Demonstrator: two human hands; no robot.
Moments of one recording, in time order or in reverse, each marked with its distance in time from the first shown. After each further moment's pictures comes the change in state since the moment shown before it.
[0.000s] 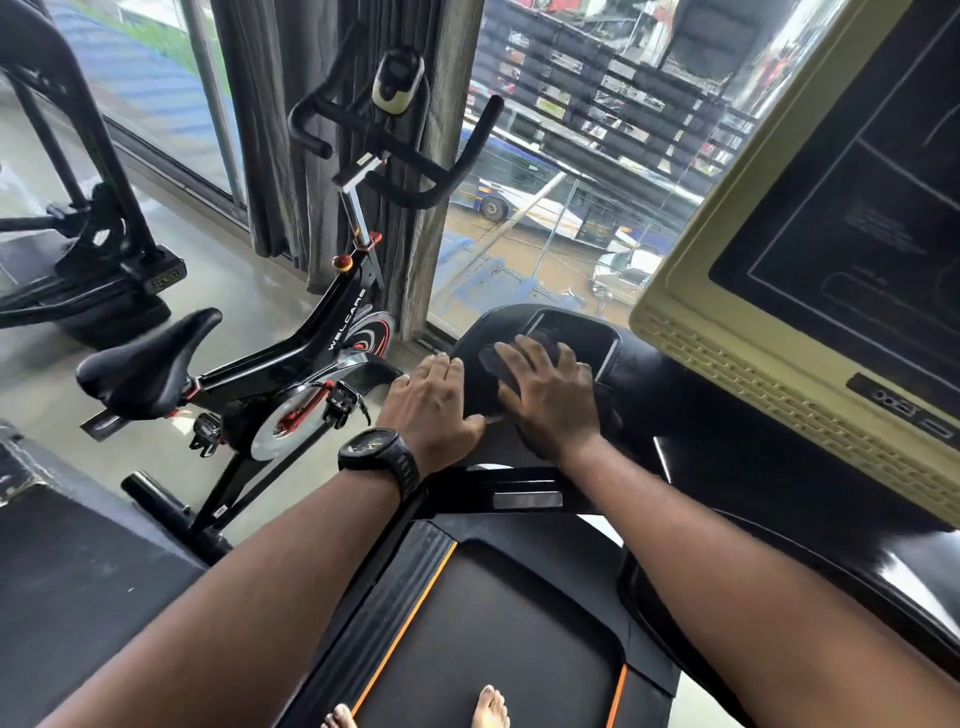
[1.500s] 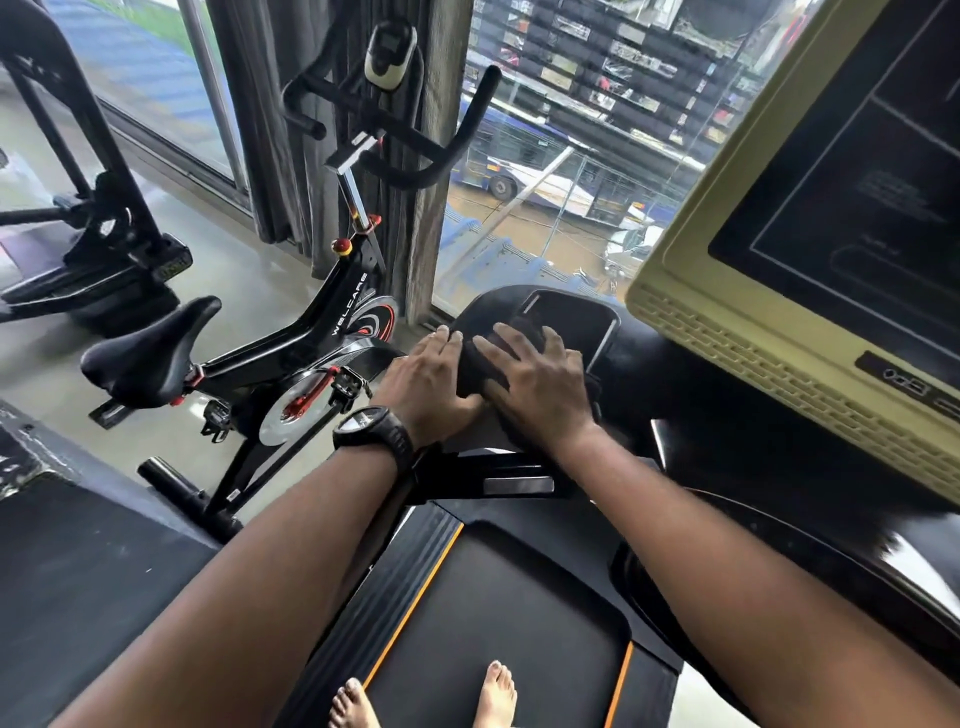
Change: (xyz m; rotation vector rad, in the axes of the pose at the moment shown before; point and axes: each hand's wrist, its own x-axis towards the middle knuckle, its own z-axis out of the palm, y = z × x) left_hand 0.018 -0.002 0.006 -0.132 -0.045 -0.015; right_hand -0.006 0.000 -0.005 -0.026 -0.036 -0.061
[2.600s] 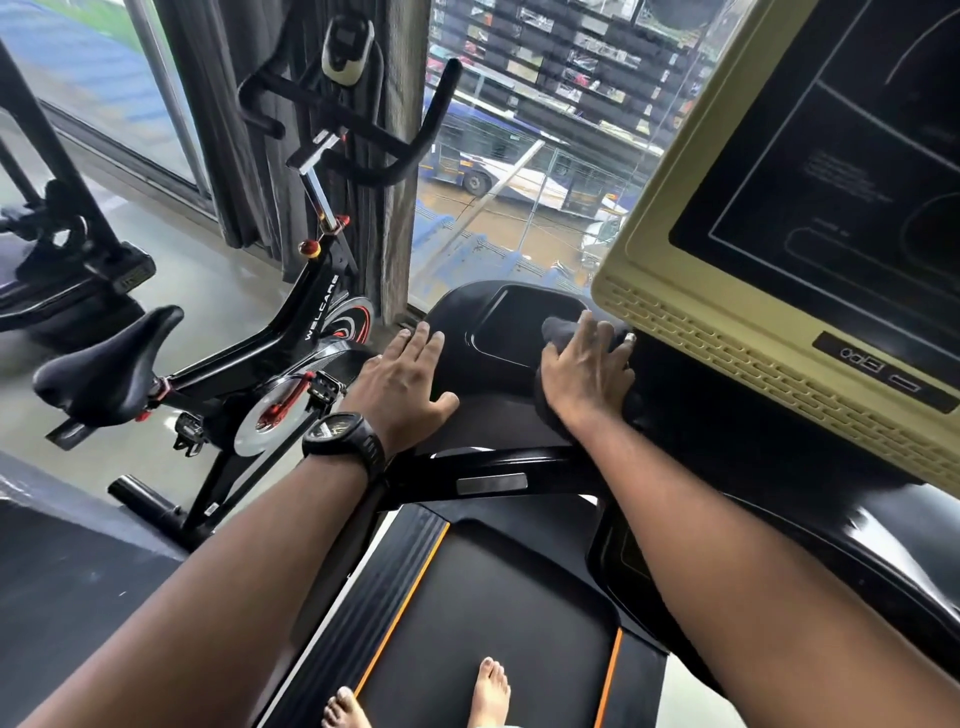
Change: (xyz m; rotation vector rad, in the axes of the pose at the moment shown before) left_hand 0.004 -0.002 0.009 0.090 -0.015 0.077; right_hand 0.000 0.057 0.010 0.254 -0.023 0.748
